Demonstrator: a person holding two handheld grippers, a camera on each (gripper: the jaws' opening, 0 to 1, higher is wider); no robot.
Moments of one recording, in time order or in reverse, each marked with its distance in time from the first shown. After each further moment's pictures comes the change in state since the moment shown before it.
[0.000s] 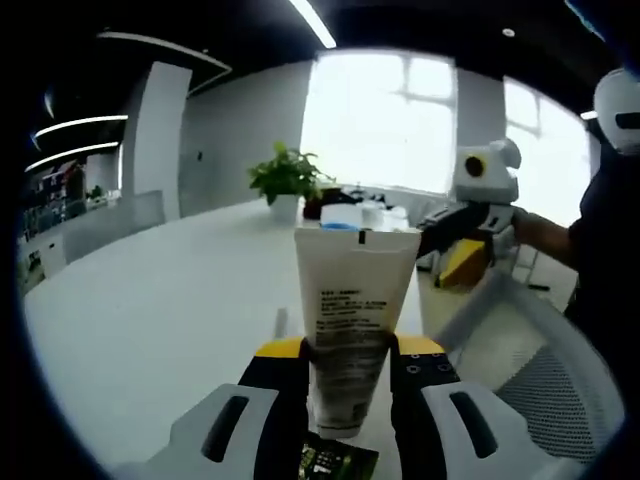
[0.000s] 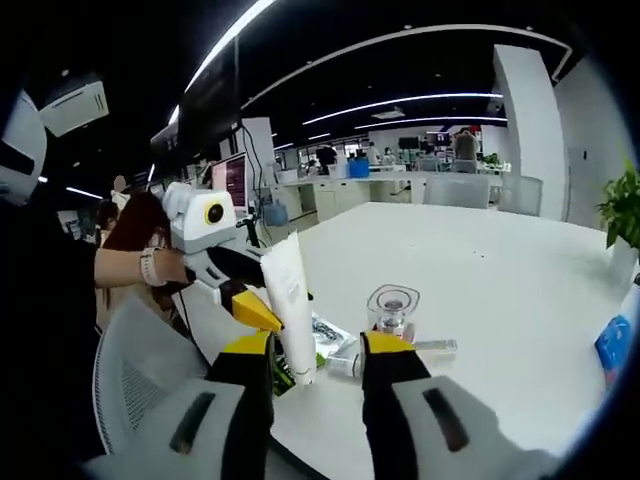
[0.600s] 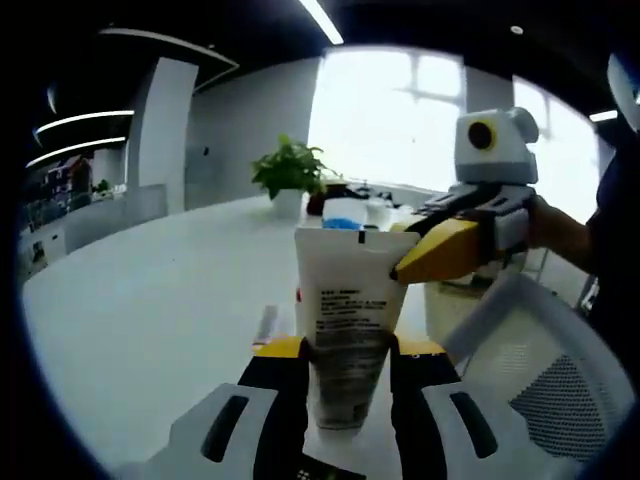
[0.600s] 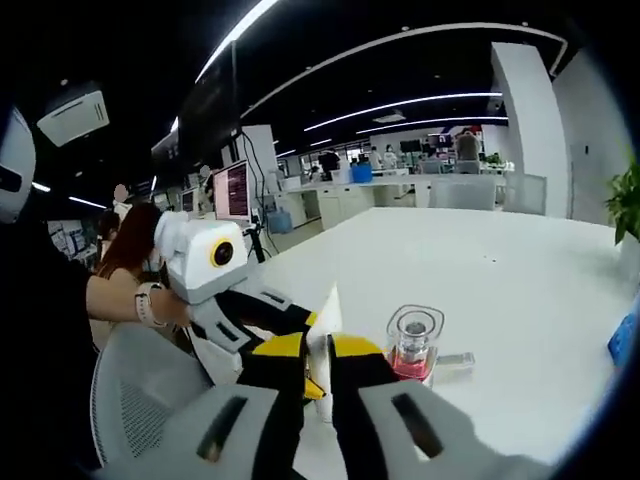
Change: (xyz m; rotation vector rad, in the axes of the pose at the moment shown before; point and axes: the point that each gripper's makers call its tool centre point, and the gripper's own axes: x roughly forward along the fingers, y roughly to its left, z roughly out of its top) left arm 0.027 -0.004 -0.012 -0.028 -0.007 0.048; right arm 0.024 0.005 0.010 0.023 -0.030 0.018
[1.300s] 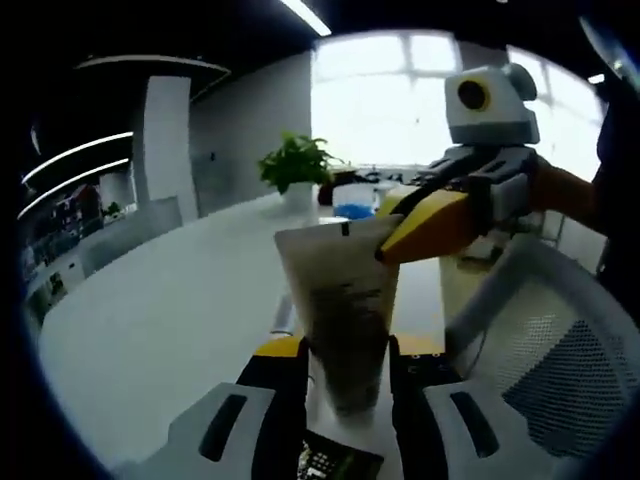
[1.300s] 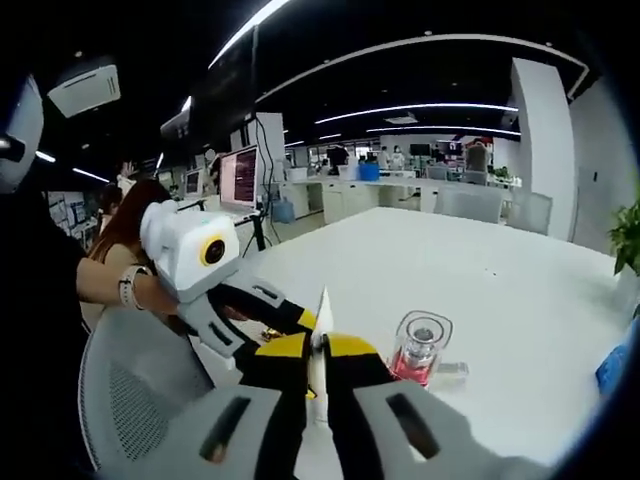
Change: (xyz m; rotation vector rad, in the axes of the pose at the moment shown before) left arm -0.013 -0.003 -0.011 0.122 0.071 0.082; right arm 0.007 0.010 -0.003 -0.105 0.036 0.012
